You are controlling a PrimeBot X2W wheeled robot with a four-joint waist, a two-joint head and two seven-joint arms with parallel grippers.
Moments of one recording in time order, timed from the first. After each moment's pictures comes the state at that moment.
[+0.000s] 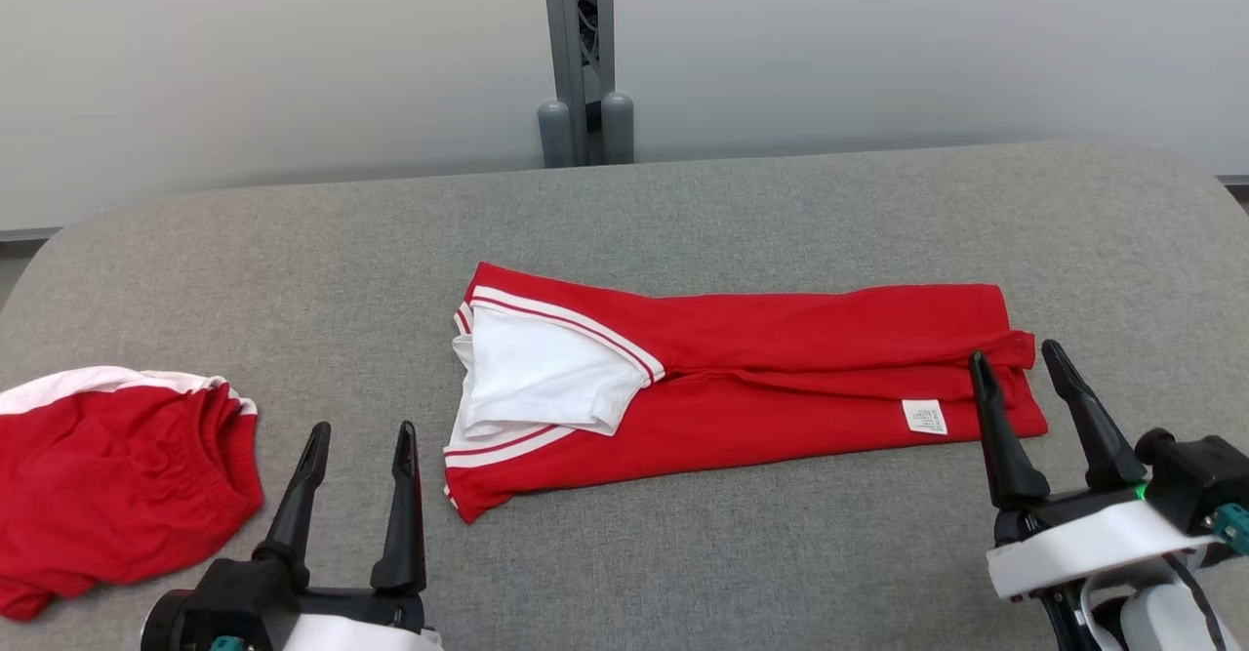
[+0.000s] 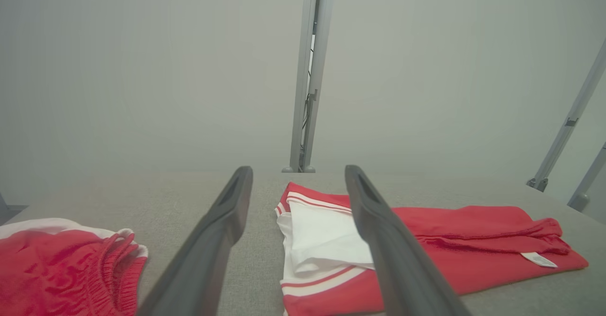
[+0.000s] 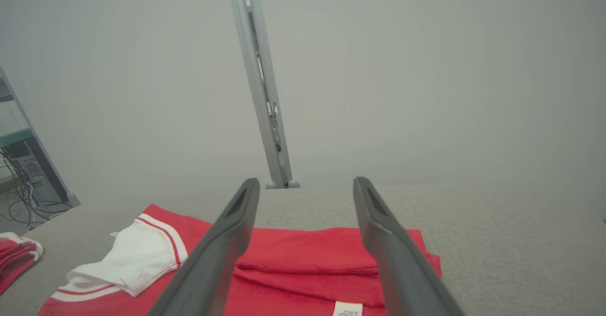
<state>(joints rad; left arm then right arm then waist) 0.06 0.25 -0.34 -0.08 -0.43 0.26 -0.26 -0.14 -0.15 0.12 0.22 0.34 0.13 -0.26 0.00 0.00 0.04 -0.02</state>
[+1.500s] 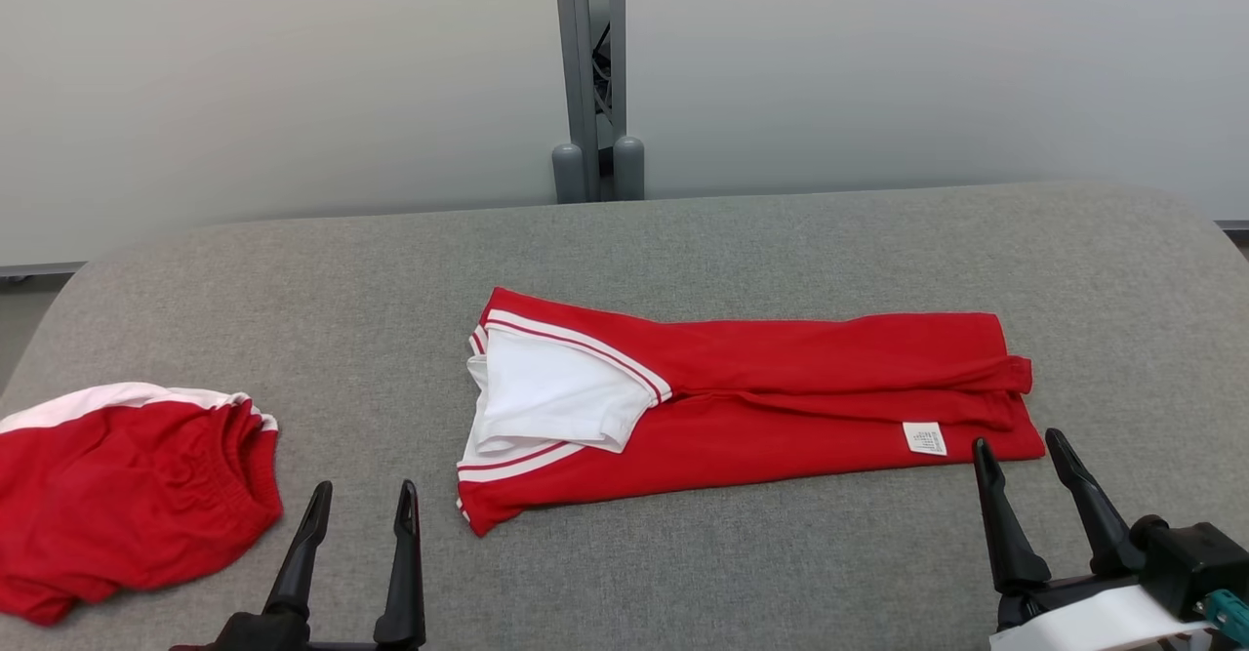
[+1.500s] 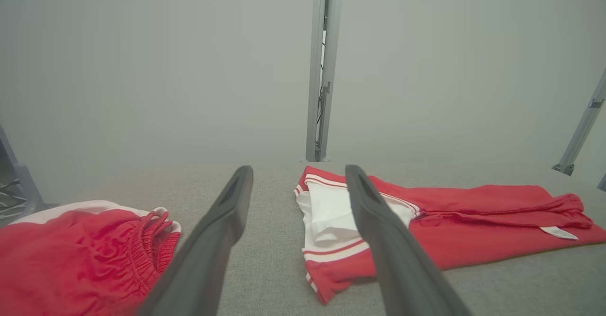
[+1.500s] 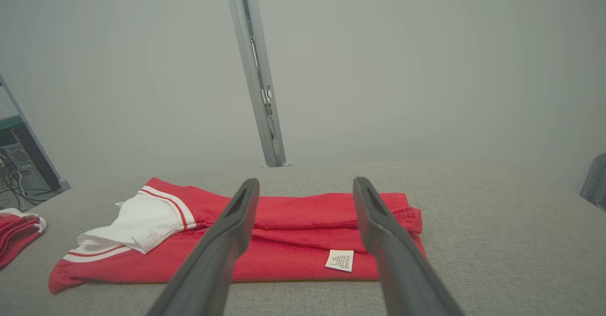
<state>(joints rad) 0.17 0.06 -0.12 0.00 -0.17 0.08 -0.26 0.02 -0.11 0.07 0.17 0.27 0.13 -0.26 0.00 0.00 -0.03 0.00</state>
